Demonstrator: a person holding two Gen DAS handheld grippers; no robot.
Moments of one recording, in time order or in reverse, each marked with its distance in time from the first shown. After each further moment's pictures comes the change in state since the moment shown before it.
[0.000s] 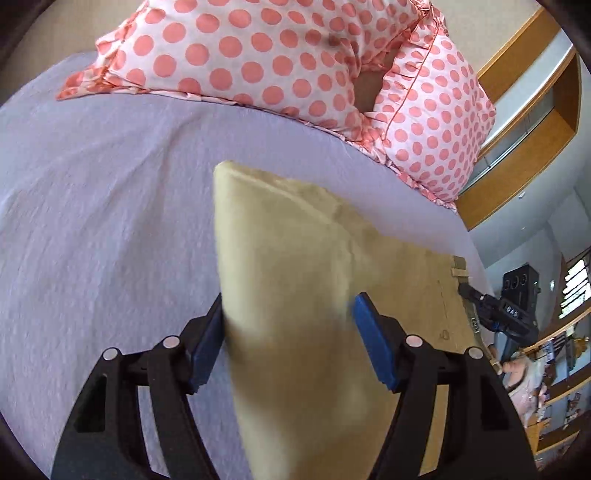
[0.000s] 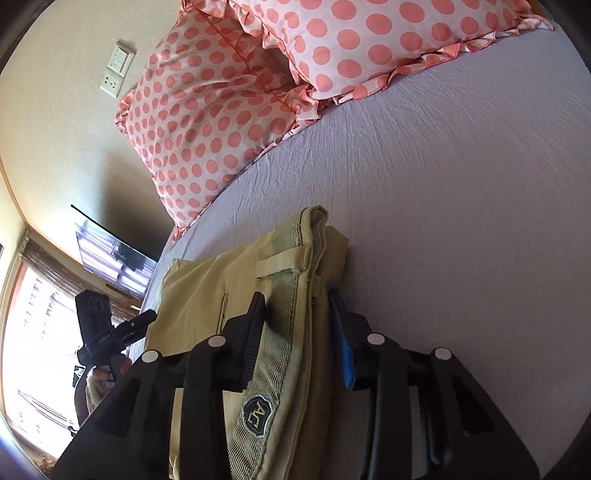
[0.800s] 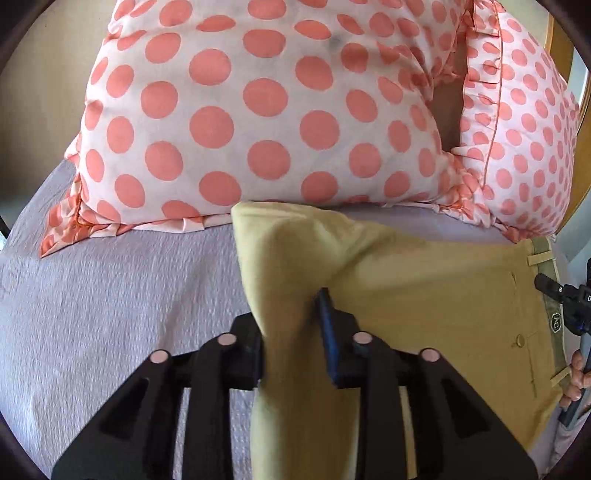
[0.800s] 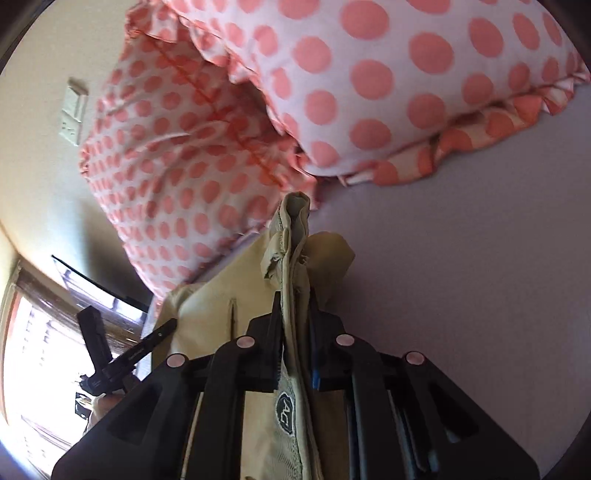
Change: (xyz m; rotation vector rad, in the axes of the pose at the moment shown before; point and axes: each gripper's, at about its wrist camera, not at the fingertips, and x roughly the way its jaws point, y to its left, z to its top) left arm 0.088 -0.016 0.131 0.143 -0.102 0.440; right arm 0.084 -0.015 0.127 0.071 -0.060 -0.074
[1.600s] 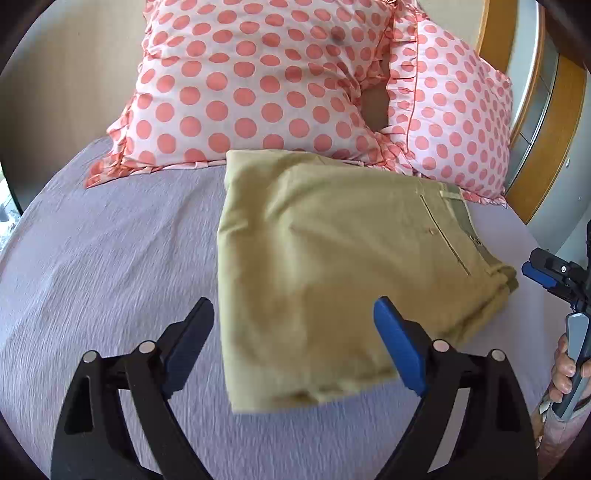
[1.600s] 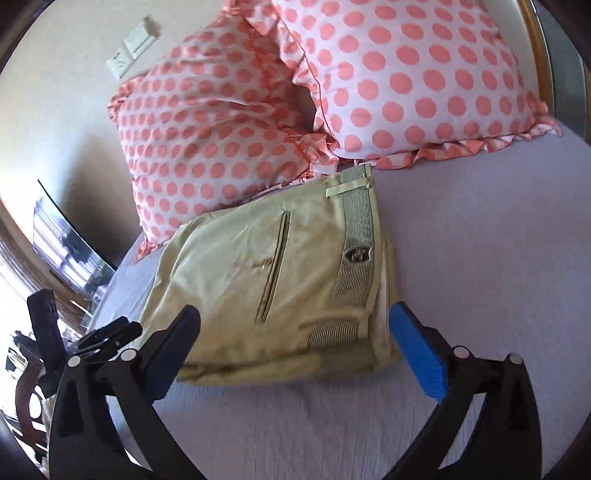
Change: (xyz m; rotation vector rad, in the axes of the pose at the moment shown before) left arm -0.108 -0.032 -0.138 0.022 -0.085 -0.087; right arm -0.095 0.065 -0.125 -0.282 -0.129 -0.202
